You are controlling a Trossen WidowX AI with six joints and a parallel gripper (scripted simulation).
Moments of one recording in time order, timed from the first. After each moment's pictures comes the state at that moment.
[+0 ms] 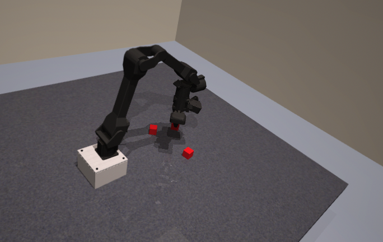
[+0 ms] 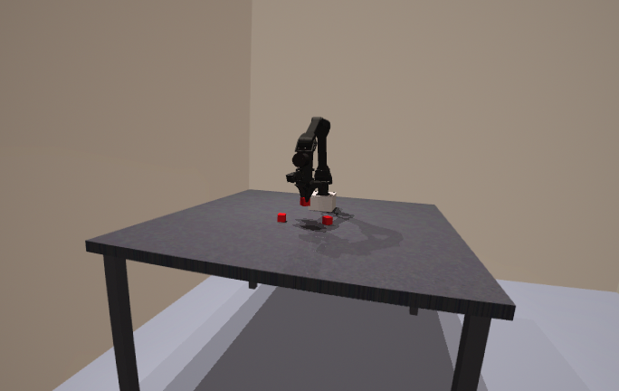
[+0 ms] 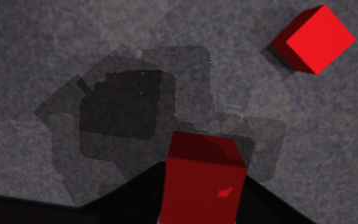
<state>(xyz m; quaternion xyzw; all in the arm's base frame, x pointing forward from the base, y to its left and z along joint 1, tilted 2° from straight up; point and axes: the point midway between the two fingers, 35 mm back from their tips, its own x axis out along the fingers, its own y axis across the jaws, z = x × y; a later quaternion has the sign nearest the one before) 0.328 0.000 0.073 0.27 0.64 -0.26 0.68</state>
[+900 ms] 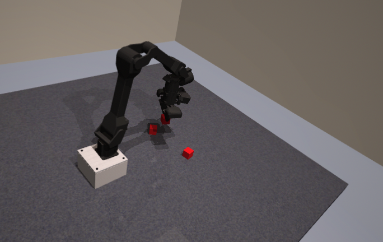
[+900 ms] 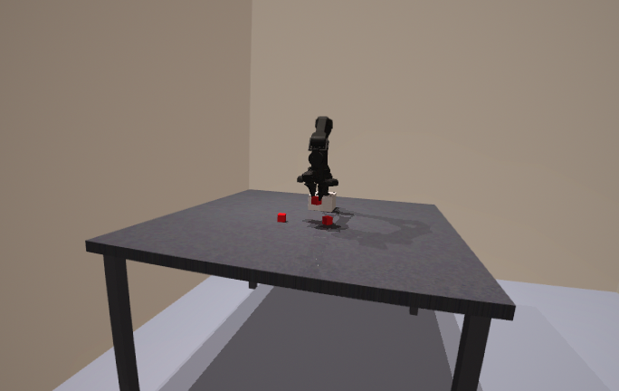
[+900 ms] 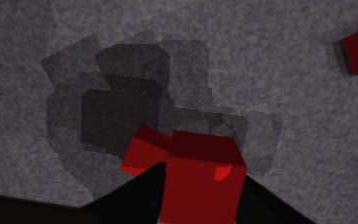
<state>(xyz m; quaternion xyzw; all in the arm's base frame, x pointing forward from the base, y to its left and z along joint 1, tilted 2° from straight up) 0.307 0.048 0.077 0.14 0.67 -0.13 0.72</state>
